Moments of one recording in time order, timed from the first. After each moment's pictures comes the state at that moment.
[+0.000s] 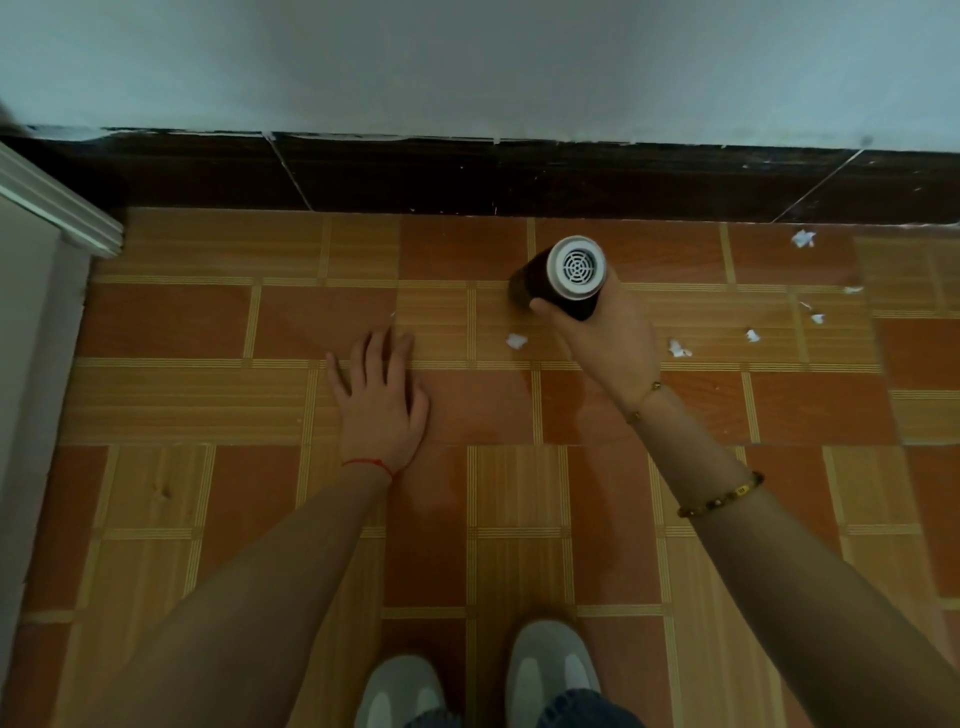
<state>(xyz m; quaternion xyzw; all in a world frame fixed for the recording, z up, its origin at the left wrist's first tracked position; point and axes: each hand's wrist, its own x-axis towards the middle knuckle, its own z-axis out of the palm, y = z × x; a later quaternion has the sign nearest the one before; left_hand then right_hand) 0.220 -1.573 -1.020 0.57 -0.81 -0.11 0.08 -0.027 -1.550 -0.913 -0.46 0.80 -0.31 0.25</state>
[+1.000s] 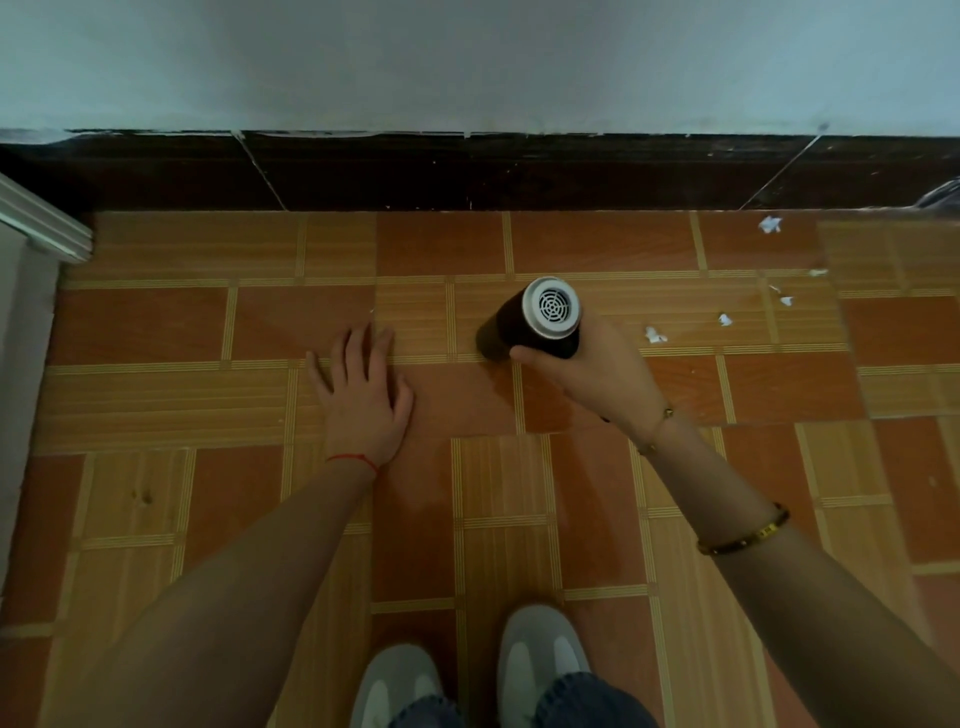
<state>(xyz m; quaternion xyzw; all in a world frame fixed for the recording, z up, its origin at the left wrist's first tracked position) 0.220 -1.573 -1.019 0.57 -0.81 -0.12 0.08 -0.029 -1.509 -0.905 -0.49 0.78 -0.23 0.31</state>
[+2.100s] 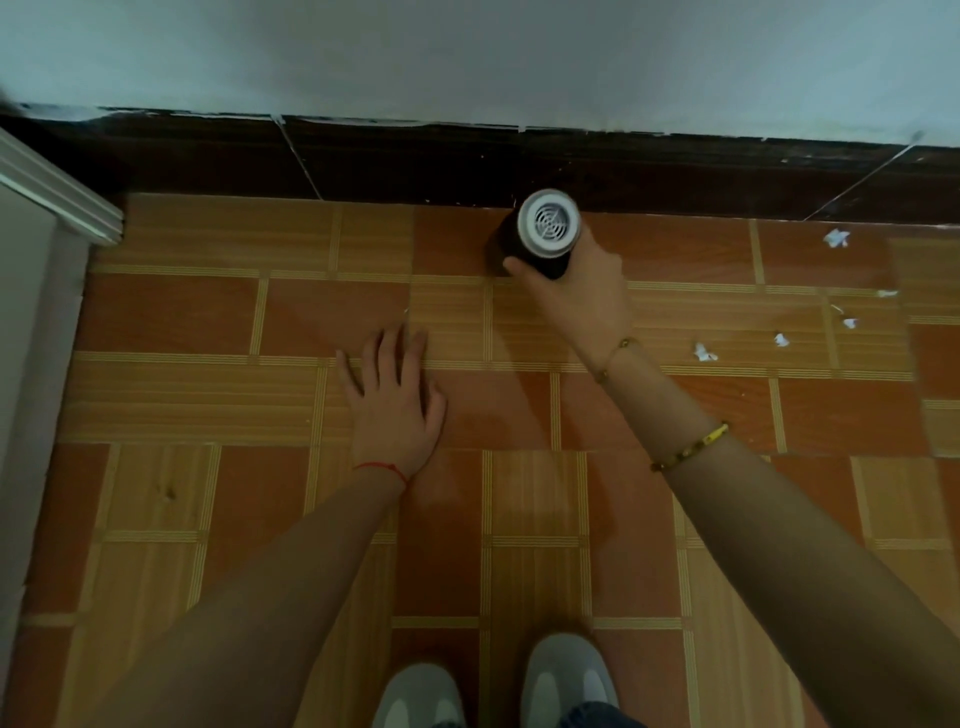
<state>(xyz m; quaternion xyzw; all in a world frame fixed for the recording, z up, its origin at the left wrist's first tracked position) 0.220 -1.575 -1.020 0.57 -0.81 -0.10 0.08 -0.003 -1.606 -0.920 -0.47 0.78 -0.32 0.26</state>
